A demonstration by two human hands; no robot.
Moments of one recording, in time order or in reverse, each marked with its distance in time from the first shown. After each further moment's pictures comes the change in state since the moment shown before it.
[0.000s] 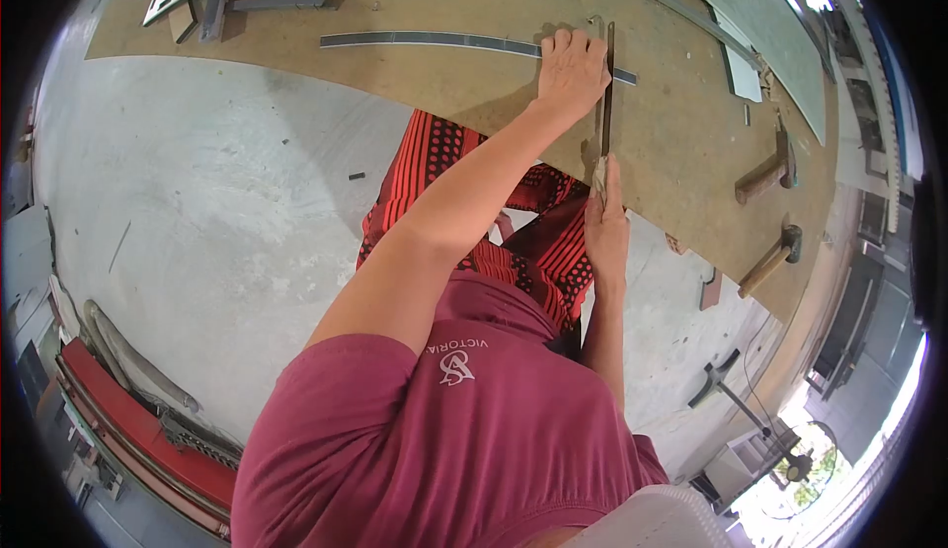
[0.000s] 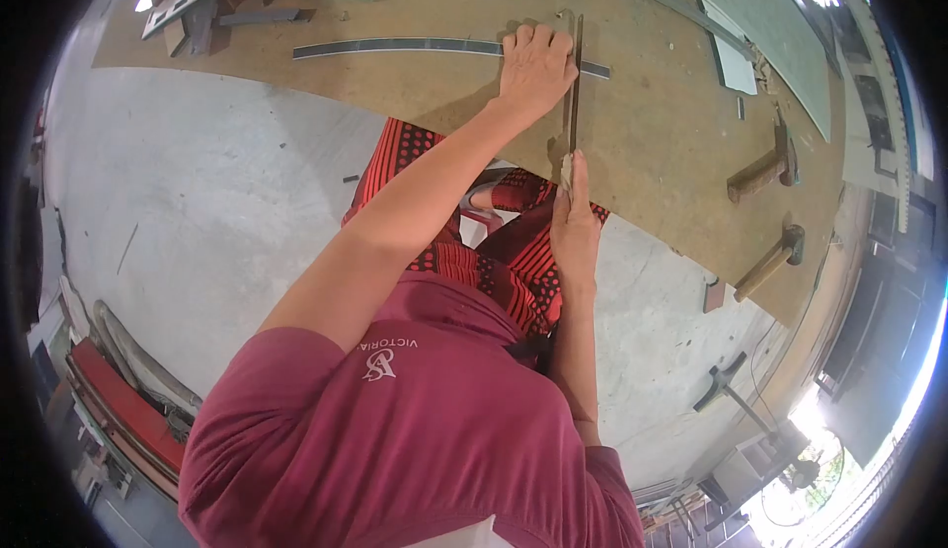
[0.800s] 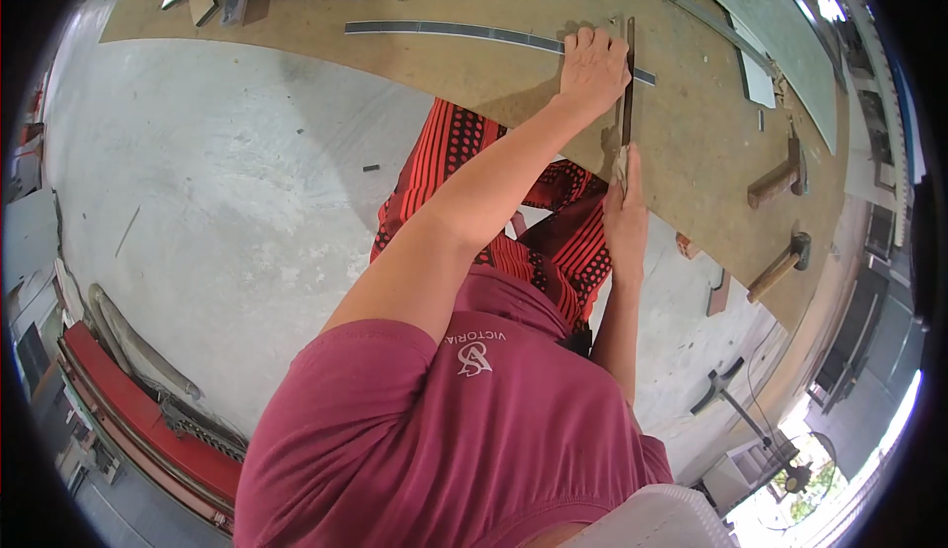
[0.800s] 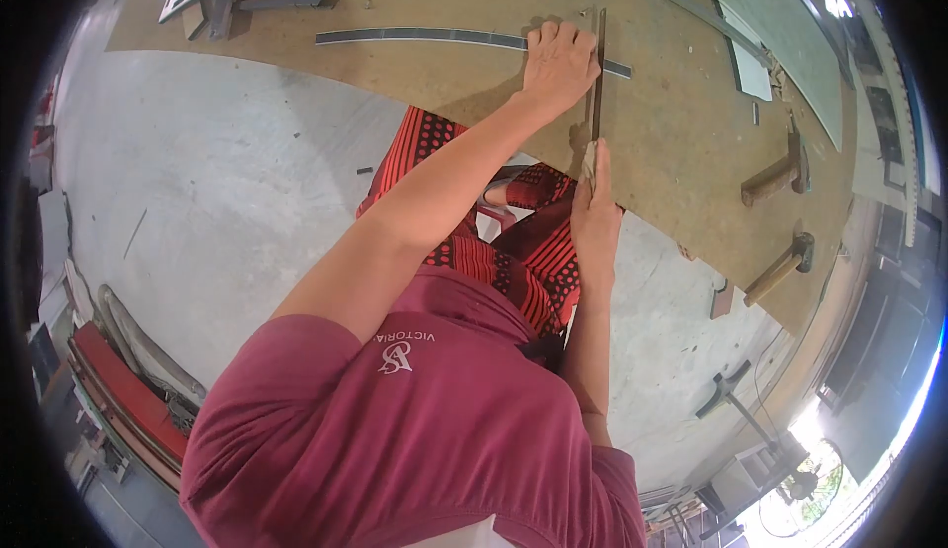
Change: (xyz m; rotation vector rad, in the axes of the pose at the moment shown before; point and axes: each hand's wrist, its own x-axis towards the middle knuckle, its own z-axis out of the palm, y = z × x) left_hand -0.001 0.000 0.000 -0.019 0.020 0.006; right_hand 0.008 -0.012 -0.002 -0.100 0.004 0.068
